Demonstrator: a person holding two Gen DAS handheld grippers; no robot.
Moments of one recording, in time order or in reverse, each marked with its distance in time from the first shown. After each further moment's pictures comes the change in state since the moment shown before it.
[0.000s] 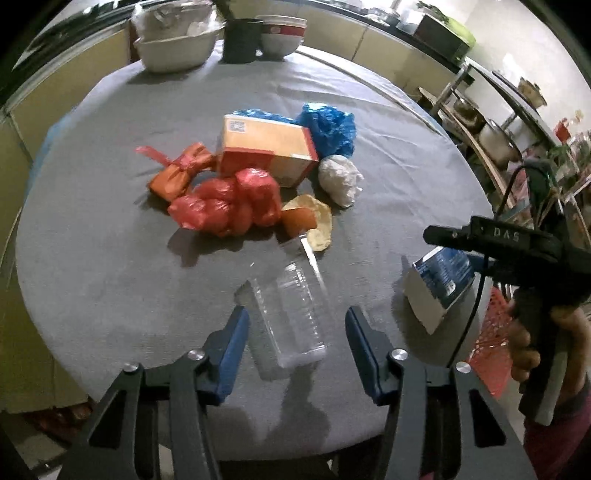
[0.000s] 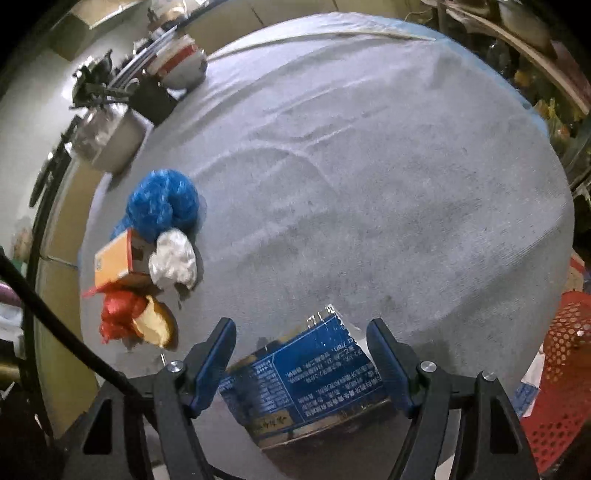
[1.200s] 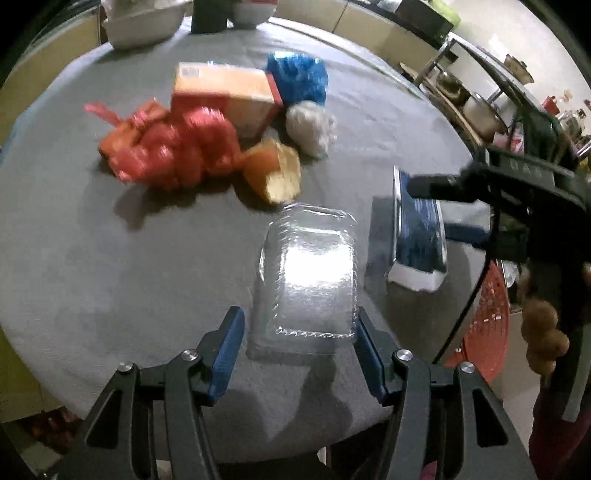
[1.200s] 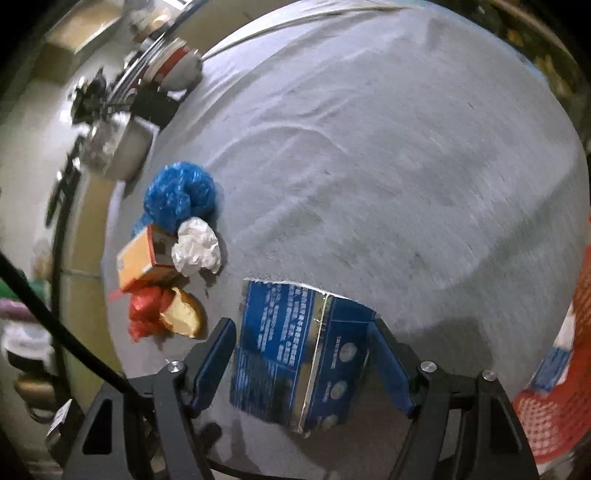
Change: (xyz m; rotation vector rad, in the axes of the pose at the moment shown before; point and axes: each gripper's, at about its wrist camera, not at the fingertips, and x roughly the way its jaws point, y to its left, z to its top) left arm 0.033 -0.013 -0.020 0.054 0.086 -0.072; right arm 0.015 0.011 -0.002 0.084 0.043 0.080
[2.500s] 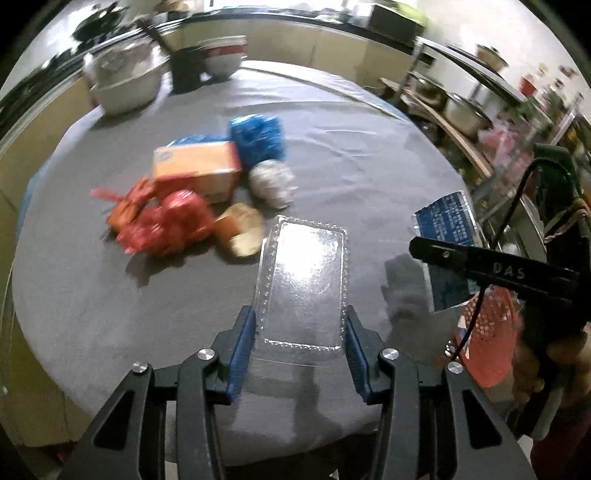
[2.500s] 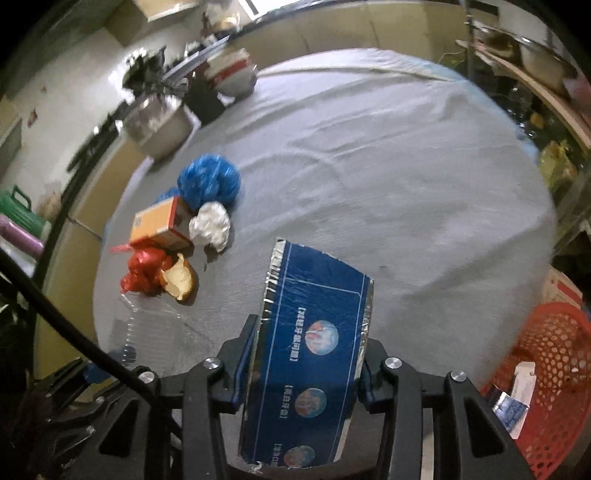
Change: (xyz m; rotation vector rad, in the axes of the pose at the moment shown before) left arm -0.042 -0.053 0.006 0.153 -0.133 0.087; right arm -0.052 -0.023 -0.038 -0.234 -0.185 -0.010
